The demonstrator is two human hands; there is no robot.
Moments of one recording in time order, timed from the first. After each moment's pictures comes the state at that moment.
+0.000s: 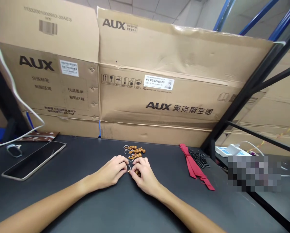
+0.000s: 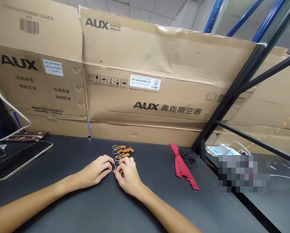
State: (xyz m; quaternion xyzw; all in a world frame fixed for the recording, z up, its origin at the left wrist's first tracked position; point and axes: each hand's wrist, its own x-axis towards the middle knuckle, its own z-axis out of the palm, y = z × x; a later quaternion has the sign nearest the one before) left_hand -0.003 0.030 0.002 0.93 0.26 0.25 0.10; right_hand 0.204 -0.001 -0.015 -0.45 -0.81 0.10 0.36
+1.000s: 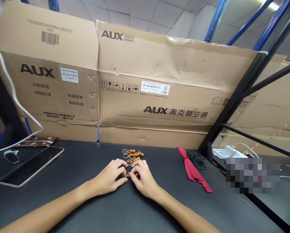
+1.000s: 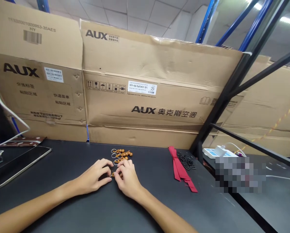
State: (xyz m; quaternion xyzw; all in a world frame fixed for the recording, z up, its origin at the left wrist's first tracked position) left_hand -0.002 0.028 -0.002 0.92 0.28 0.27 0.08; right_hand 0.206 0.005 -0.017 -0.43 -0.81 0.10 0.38
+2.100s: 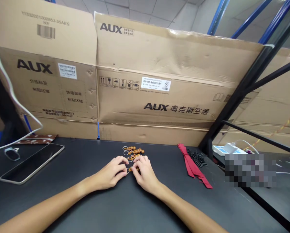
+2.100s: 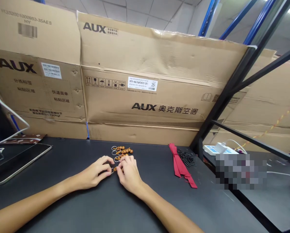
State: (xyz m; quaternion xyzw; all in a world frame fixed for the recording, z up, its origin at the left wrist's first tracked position) left_hand -0.003 0.028 0.004 0.92 0.26 0.25 0.14; right_hand 0.209 0.008 -0.016 -0.45 -0.81 0.06 0.37
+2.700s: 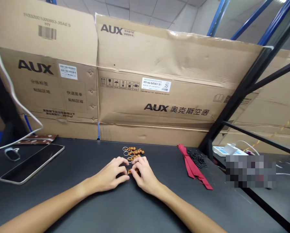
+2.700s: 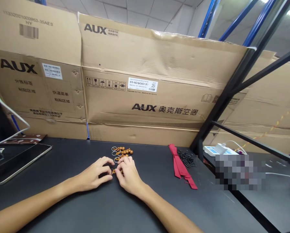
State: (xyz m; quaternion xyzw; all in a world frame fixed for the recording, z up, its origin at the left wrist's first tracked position) left_hand -0.003 0.026 0.004 0.92 0.25 0.26 0.11; right_hand 0.210 0.004 -0.010 -0.40 -0.83 0.08 0.38
